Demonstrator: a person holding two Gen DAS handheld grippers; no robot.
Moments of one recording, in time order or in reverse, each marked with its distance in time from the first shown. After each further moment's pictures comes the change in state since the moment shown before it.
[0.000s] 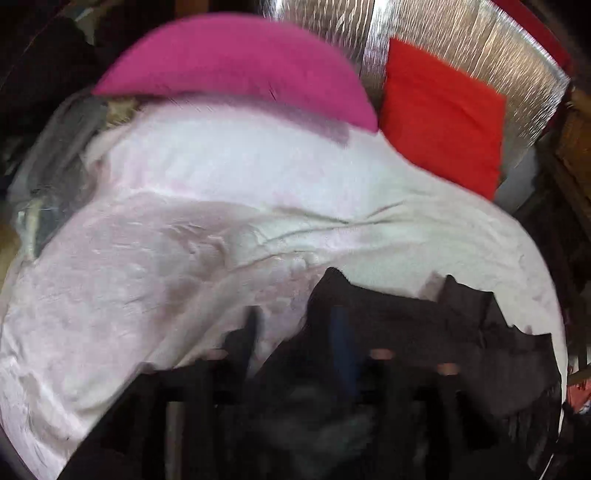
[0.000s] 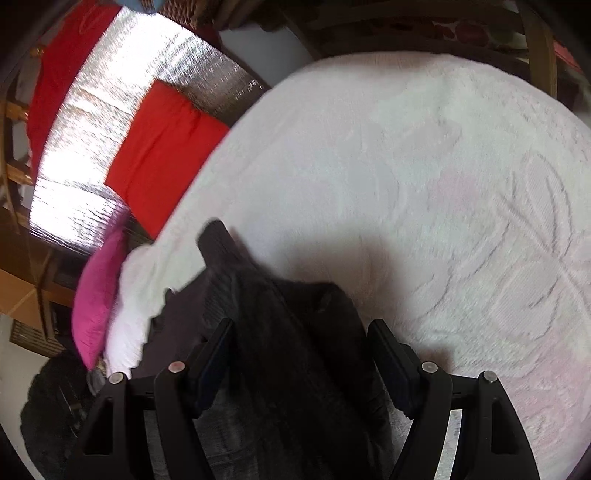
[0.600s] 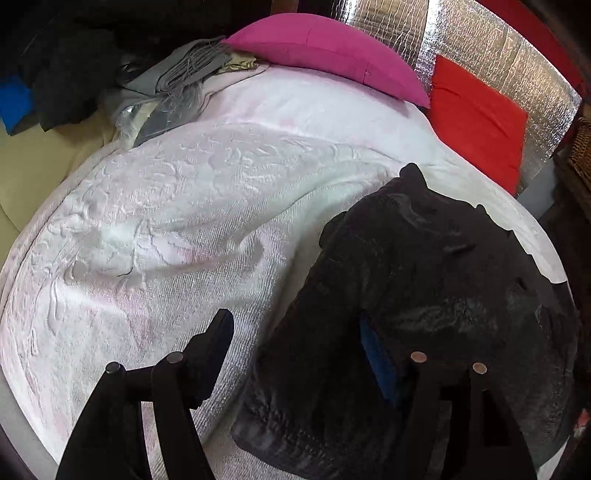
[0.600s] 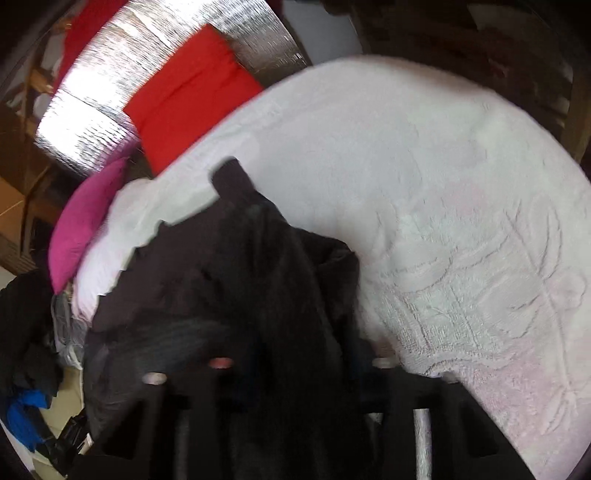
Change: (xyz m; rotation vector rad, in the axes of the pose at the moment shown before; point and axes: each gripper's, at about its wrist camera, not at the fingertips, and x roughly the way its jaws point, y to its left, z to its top) left arm -0.062 0.074 -0.148 -0.145 -0.019 0.104; right arm -0.010 0.037 -0.036 -0.291 0.067 -0.098
